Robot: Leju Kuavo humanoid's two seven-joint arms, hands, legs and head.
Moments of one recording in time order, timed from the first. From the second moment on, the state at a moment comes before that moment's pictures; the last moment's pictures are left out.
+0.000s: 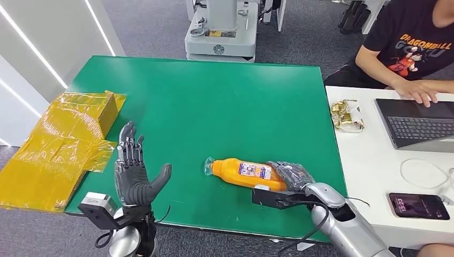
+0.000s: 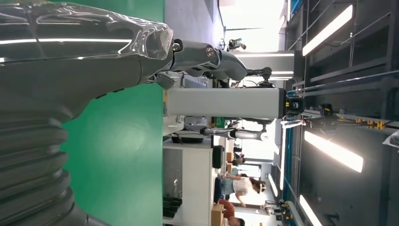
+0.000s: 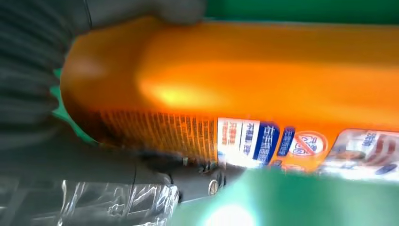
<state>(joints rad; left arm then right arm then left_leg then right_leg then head) 0.07 -0.18 -0.29 -1.69 0.02 0.23 -0.62 -0.51 -0.29 0.67 -1.03 0.75 0.22 0.04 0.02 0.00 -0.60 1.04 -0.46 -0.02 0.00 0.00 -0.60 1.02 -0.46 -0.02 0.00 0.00</state>
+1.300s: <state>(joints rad) -0.01 -0.19 -0.30 -1.59 0.07 0.26 -0.61 -0.17 -0.05 0.47 -1.35 0.74 -0.54 -0.34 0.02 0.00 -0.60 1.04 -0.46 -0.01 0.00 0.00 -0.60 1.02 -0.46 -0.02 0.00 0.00</state>
